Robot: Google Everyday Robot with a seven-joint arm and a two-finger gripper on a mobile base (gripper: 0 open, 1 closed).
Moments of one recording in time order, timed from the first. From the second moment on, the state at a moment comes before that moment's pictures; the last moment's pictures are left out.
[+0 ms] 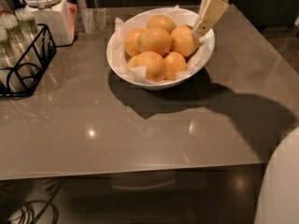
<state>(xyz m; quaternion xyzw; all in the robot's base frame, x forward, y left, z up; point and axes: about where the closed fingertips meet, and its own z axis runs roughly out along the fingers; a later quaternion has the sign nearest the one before) 0.636 -0.131 1.021 -0.68 0.67 0.03 0.28</state>
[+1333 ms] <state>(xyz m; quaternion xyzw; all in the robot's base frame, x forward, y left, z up) 0.650 -0.114 0.962 -0.68 0.68 0.10 0.26</state>
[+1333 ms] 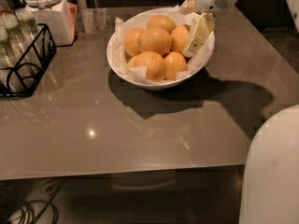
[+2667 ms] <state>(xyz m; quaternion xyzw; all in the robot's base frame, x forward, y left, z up) 0.656 -0.117 0.929 -0.68 0.69 0.12 0.24</state>
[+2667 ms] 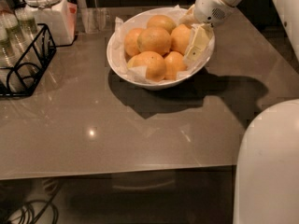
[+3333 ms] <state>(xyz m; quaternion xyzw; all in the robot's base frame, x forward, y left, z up) 0.660 -0.118 0.911 -0.67 0.69 0.14 0.22</state>
